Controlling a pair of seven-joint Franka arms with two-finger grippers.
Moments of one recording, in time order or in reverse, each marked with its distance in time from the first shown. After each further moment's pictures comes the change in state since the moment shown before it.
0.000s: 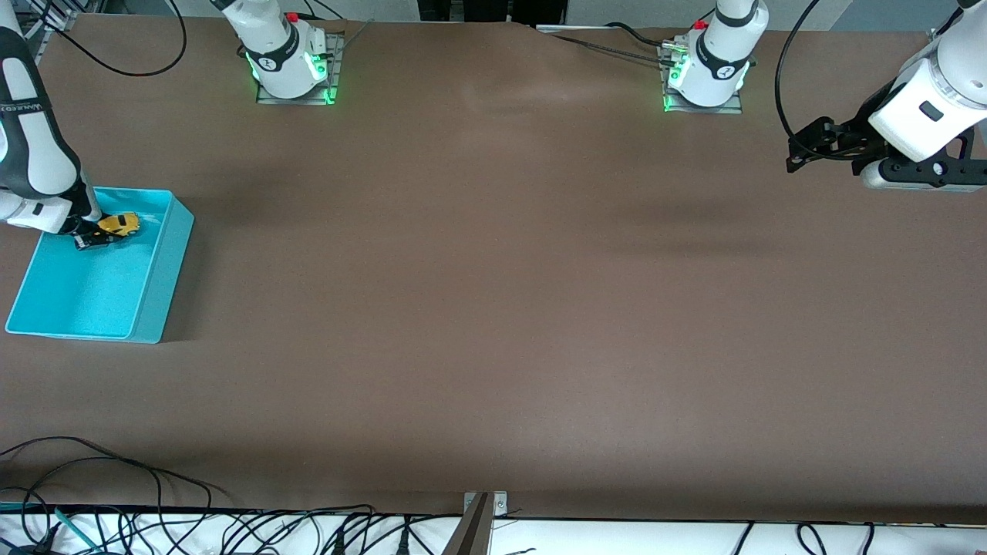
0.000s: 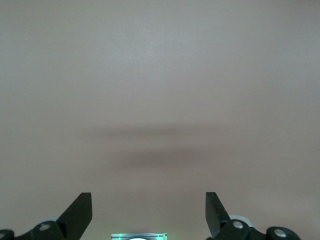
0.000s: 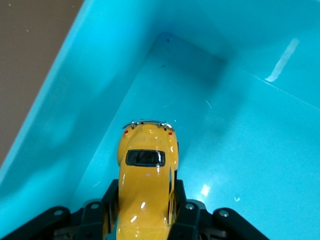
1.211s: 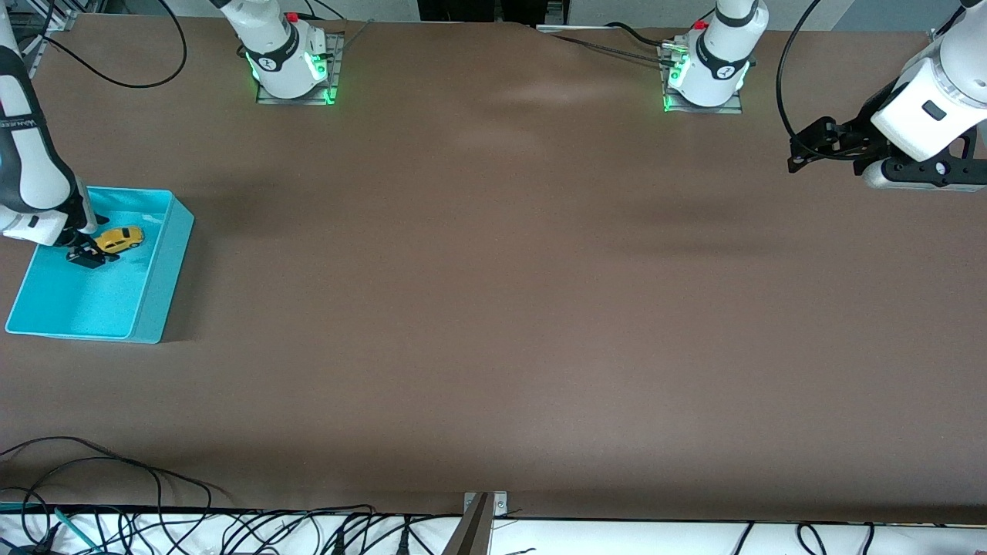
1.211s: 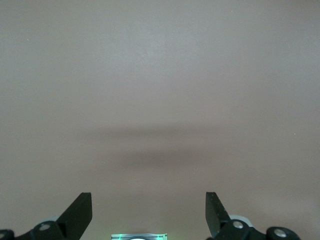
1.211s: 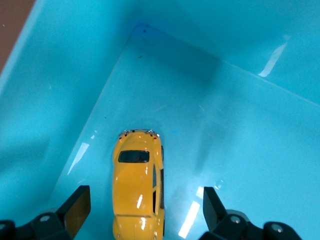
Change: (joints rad) left arm 0.001 0.000 0.001 0.002 0.000 0.000 0.000; right arm -0.003 0.032 0.011 0.074 0.049 -0.045 0.013
